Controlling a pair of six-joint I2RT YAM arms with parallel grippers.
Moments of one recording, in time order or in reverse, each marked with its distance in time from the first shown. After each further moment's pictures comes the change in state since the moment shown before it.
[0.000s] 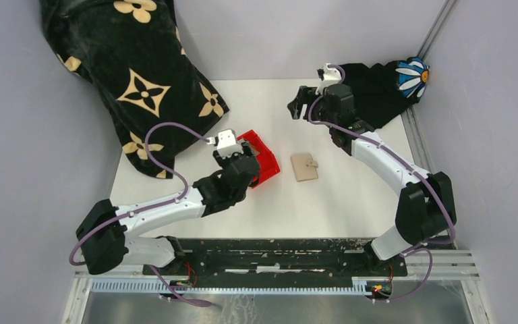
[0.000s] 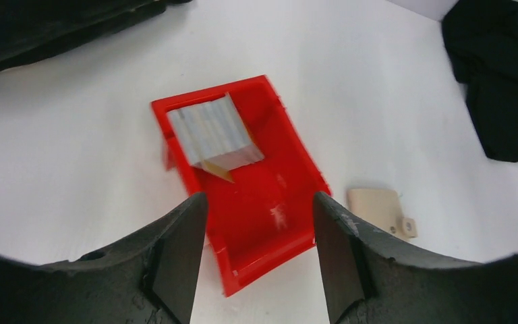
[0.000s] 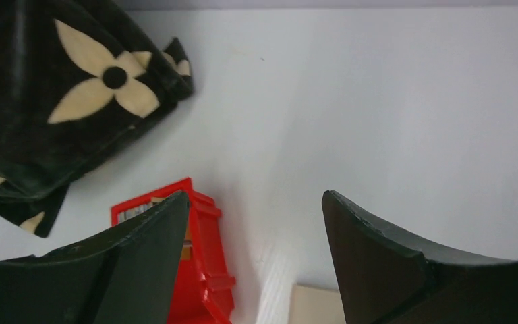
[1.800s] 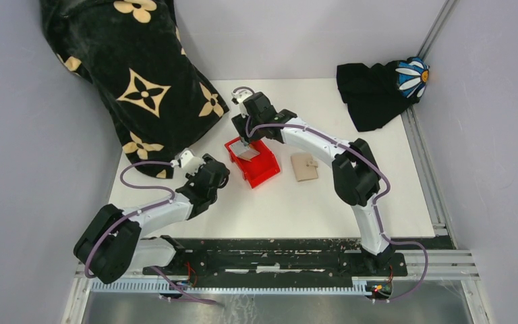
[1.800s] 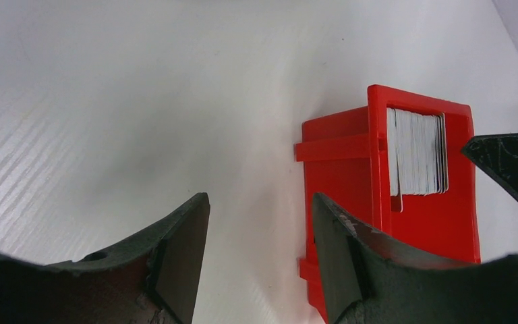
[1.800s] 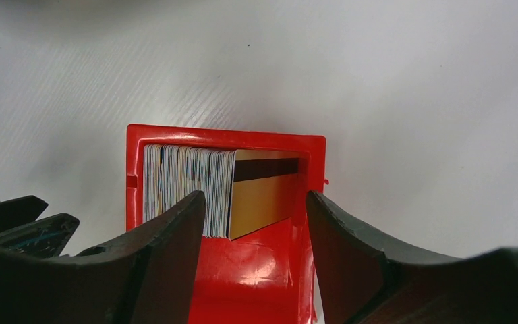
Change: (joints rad) left arm 0.368 -0.062 -0.391 0.137 0.238 -0.396; right arm 0.346 0.591 0.626 -0.441 0.051 -0.236
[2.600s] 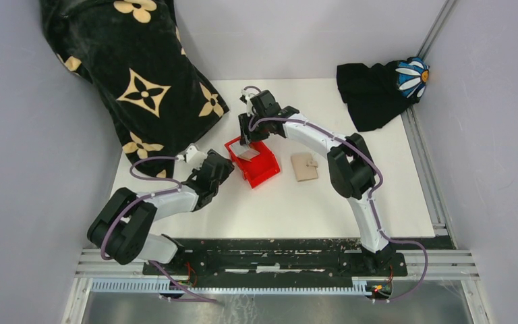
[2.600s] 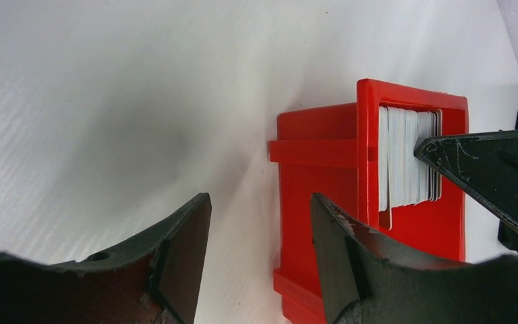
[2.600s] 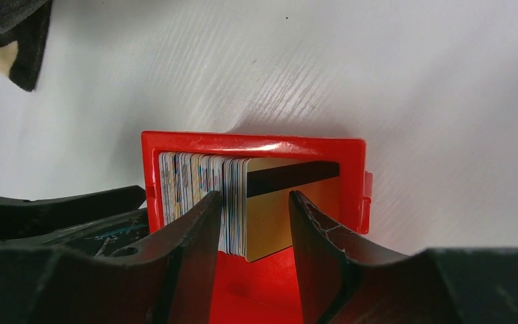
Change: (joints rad) left arm 0.070 0.156 0.033 0.148 0.174 -0.007; right arm -0.073 0.101 0.055 -0.031 -0.249 0.193
